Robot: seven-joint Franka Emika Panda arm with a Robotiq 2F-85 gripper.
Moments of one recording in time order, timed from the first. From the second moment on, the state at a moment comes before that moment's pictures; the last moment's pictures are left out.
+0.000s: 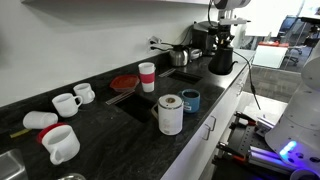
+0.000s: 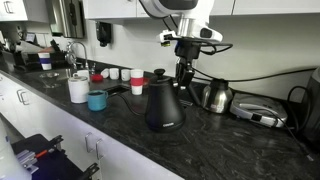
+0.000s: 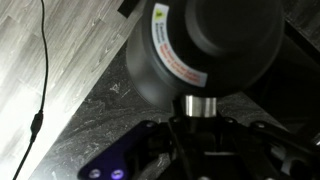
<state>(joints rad) -0.31 0.02 -0.36 -2.06 0.00 2.00 0.21</state>
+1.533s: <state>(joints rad) -0.48 0.41 -0.43 -1.74 0.38 2.00 0.50</state>
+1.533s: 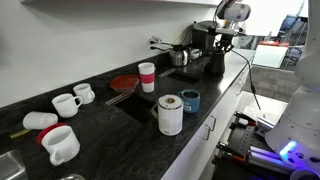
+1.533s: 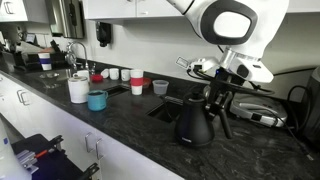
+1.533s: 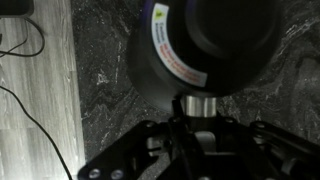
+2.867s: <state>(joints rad) -0.50 0.41 -0.42 -1.61 0.38 1.86 0.53</state>
